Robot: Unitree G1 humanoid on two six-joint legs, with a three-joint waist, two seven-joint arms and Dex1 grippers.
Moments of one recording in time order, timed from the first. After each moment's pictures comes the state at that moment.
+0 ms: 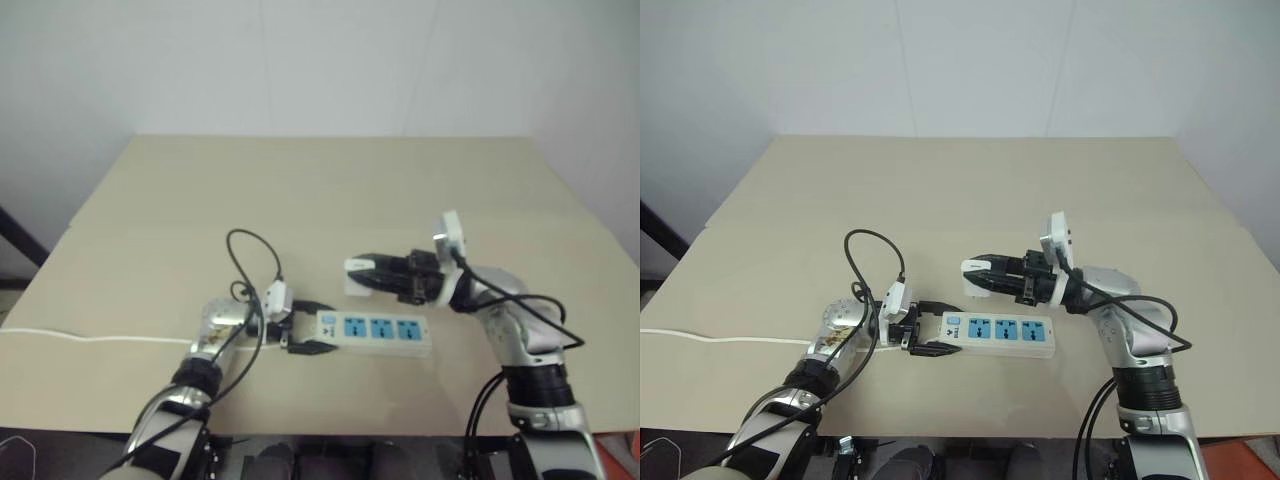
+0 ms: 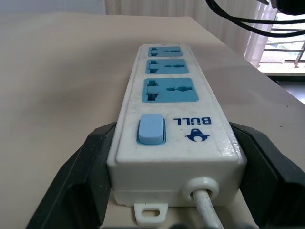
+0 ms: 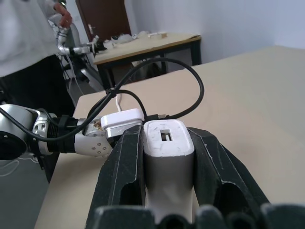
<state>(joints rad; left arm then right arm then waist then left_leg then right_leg) -0.58 0.27 -0.14 0.71 -0.25 -0.32 -1.47 -0.49 -0.41 -0.04 -0.05 0.56 0.48 1.19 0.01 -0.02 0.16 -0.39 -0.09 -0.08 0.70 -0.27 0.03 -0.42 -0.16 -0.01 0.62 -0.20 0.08</state>
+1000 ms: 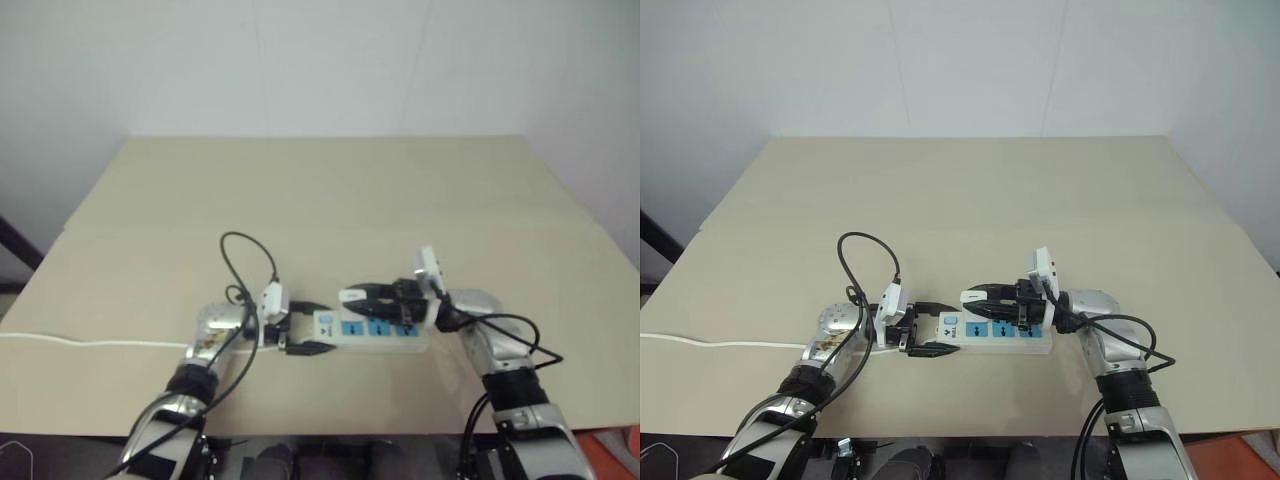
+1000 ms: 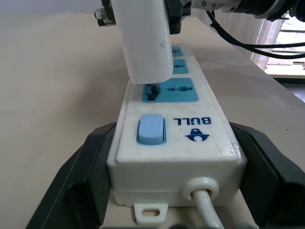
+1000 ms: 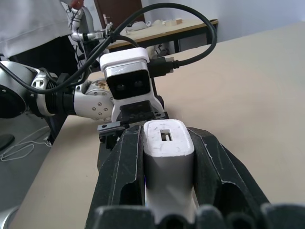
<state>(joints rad) -0.54 0.28 -0.15 0.64 -0.25 -0.27 -1.45 -0.49 -0.39 0.05 0.23 0.46 0.19 1.33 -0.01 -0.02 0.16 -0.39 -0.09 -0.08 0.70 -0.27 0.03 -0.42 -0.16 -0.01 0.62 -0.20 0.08</state>
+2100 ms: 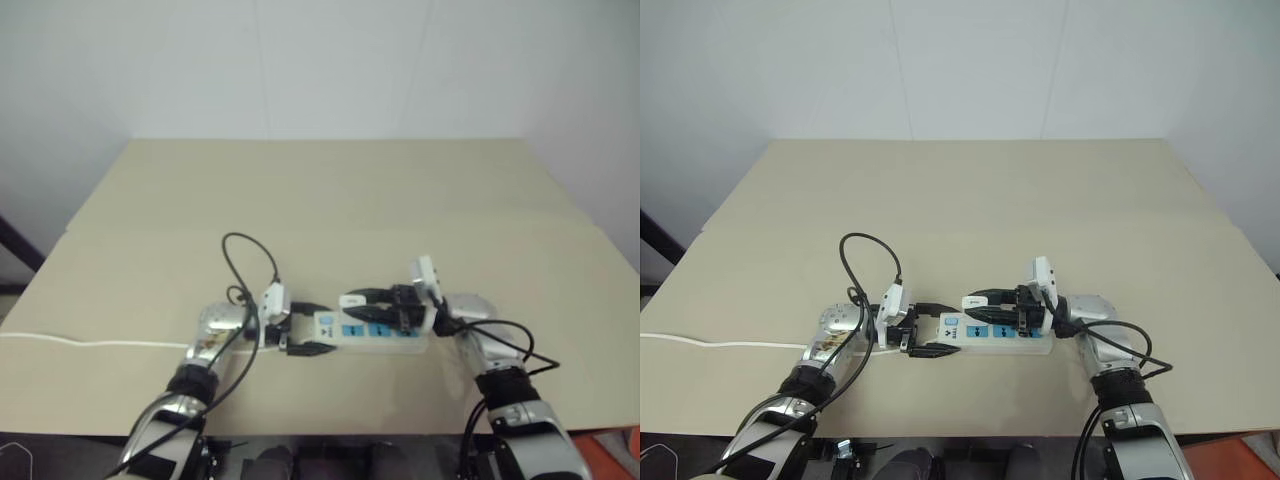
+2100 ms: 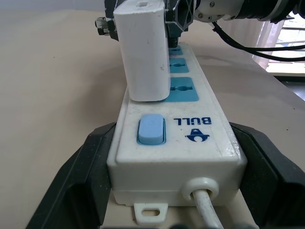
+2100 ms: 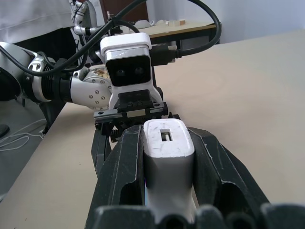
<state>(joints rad) -0.54 0.28 -0.14 0.64 -0.25 -0.26 -1.44 -0.50 -0.38 0.07 0.37 0.43 0.02 1.37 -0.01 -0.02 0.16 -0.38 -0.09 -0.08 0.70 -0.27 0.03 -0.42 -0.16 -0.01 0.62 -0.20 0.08</state>
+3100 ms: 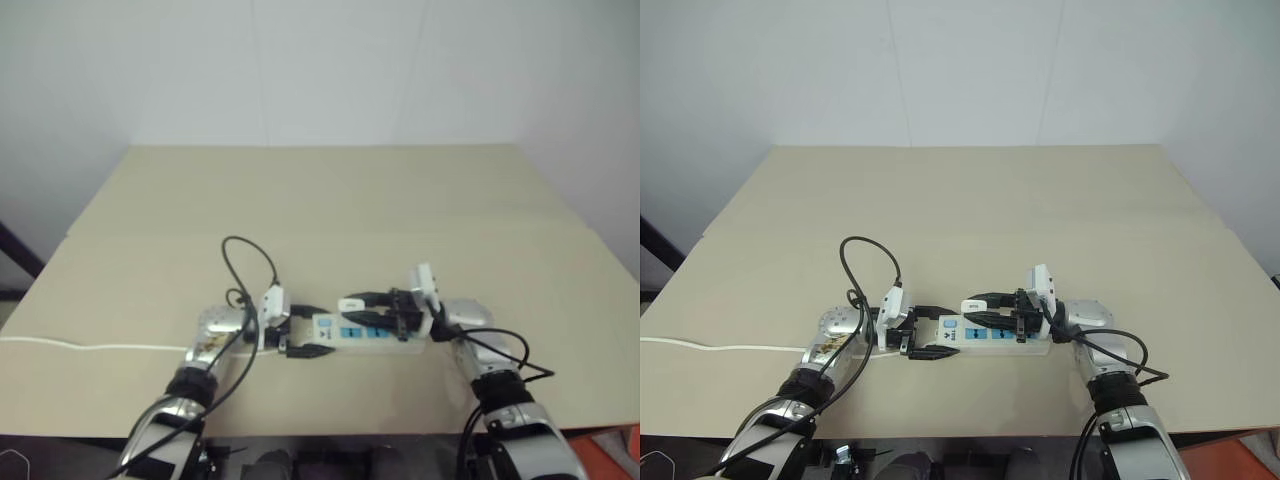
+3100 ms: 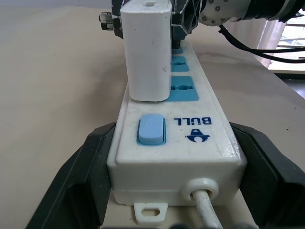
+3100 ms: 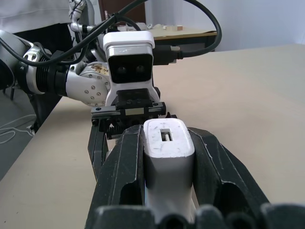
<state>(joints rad) -0.53 0.28 -0.14 0.64 -0.24 -0.25 -1.43 -0.48 -0.37 0.10 0.45 0.42 -0.11 1.38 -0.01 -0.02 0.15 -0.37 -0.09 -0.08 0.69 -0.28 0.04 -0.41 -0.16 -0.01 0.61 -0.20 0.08</state>
